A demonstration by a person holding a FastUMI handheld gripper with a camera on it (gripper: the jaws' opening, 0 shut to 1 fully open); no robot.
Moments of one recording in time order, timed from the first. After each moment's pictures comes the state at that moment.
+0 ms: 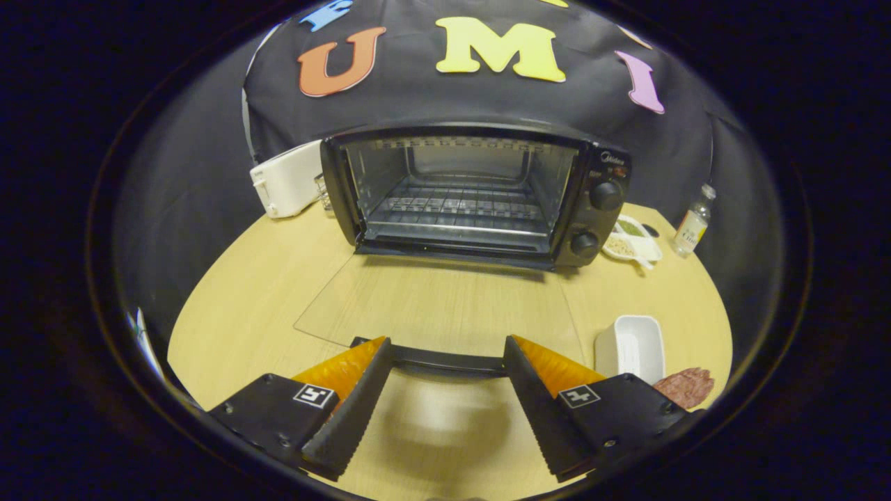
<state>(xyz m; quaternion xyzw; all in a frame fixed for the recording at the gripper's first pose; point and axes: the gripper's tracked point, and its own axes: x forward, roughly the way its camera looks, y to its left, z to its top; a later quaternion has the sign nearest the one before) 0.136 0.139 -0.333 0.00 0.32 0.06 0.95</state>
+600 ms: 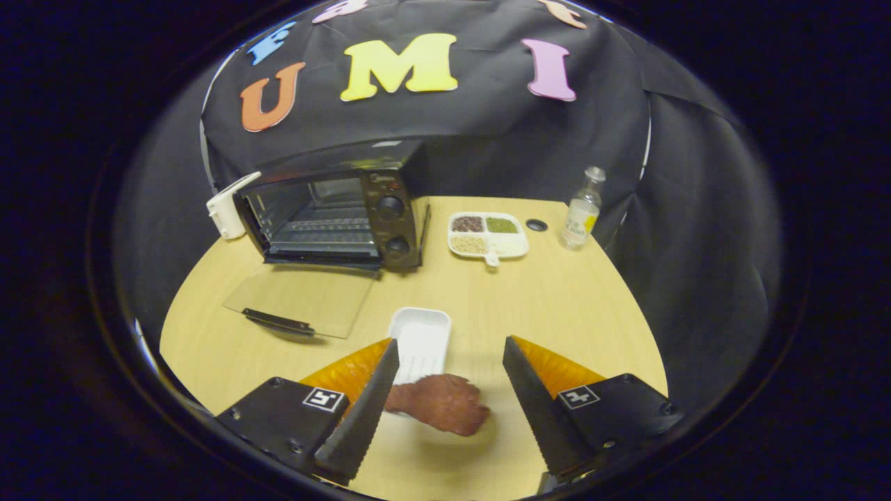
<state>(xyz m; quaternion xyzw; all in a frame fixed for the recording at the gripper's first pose) 0.084 -0.104 -0.311 0.03 0.33 -0.01 0.94</state>
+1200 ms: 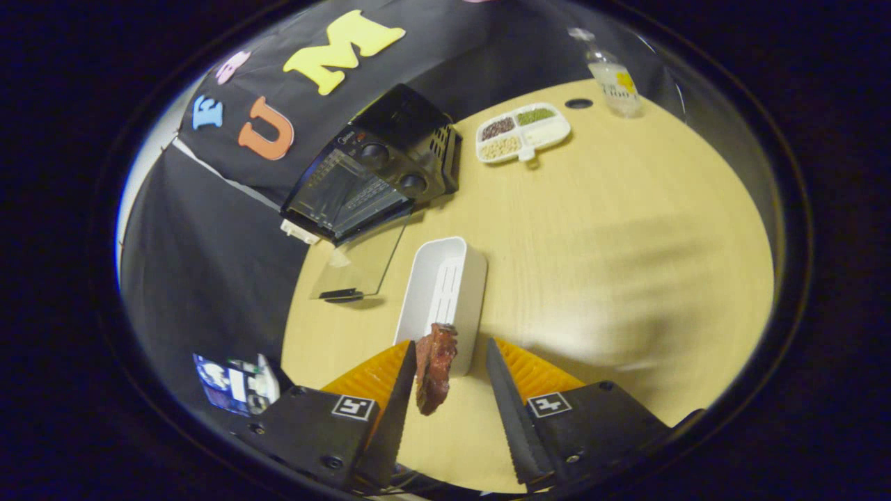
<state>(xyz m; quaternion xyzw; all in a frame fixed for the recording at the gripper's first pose) 0.067 -0.080 -0.365 0.29 0.47 0.21 0.81</state>
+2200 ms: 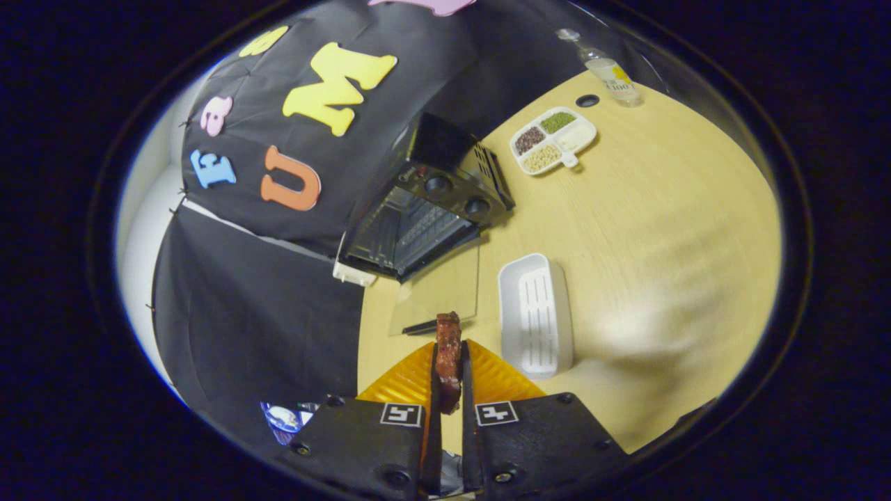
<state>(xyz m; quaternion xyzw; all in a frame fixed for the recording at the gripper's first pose) 0.068 -0.006 -0.268 0.41 0.38 0.19 0.81</state>
